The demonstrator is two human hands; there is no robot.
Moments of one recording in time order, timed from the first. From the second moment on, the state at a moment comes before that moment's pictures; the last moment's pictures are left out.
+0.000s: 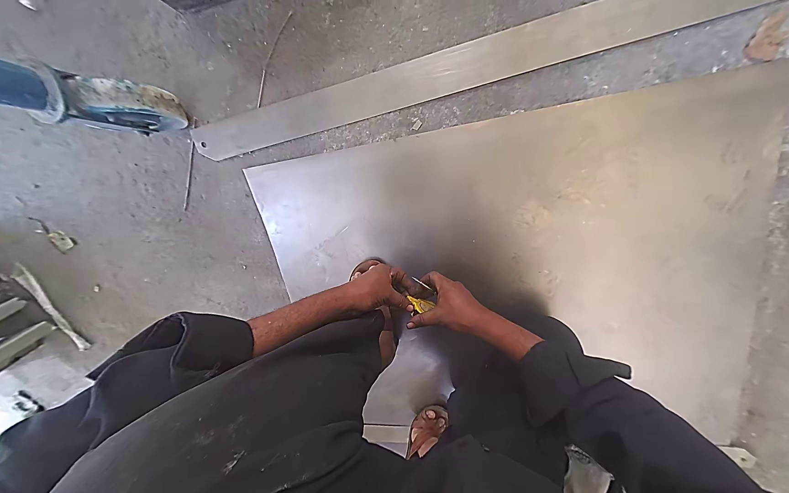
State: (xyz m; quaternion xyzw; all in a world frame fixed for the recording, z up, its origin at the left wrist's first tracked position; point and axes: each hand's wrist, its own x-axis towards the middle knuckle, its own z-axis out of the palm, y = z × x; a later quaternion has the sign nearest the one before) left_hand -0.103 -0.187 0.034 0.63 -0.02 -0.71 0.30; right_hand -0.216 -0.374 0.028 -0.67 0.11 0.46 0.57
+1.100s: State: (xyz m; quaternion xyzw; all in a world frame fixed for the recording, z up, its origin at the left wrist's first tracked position) left_hand 0.022 -0.232 0.013 0.83 -0.13 -0.50 0.22; right_hand -0.324 -0.601 0.015 -0.71 0.51 0.25 0.42
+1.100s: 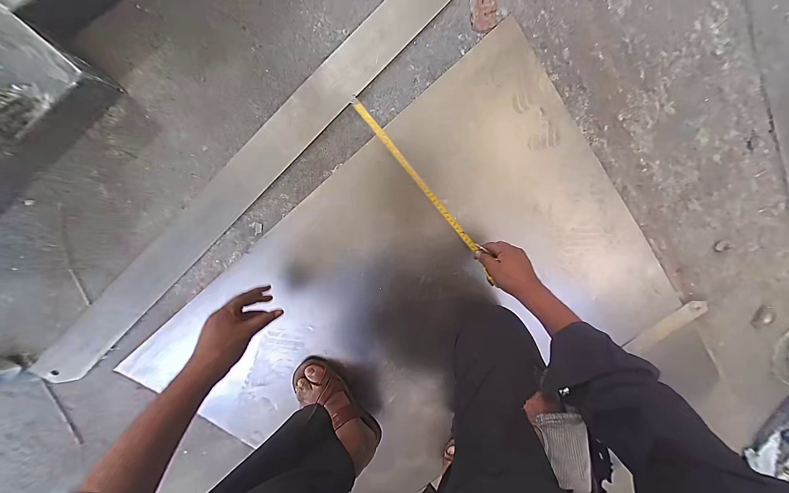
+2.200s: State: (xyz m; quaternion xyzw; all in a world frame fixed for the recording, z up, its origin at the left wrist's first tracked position) left_hand -0.045 -0.116 -0.007 0.85 0.01 -0.52 0.13; right_hand -0.586 -0.640 -0.021 -0.60 0.66 0.32 0.32
